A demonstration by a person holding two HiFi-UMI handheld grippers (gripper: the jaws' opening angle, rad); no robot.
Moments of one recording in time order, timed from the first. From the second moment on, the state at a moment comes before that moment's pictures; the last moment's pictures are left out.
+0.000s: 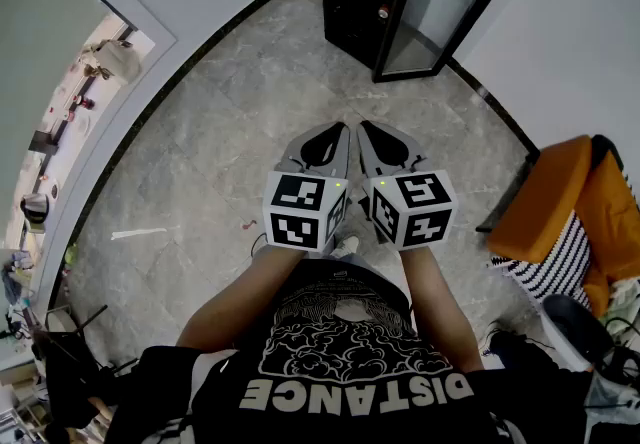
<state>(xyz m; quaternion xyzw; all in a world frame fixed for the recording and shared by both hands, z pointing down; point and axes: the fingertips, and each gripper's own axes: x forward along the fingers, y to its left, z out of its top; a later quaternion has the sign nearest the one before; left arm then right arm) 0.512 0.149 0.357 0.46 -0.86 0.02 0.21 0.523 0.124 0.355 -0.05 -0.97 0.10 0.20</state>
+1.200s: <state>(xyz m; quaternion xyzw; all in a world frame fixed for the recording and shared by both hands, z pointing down) 0.340 0.141 0.365 0.49 -0.84 0.00 0.24 0.357 0.124 0.365 -0.03 -0.97 0.13 0.22</state>
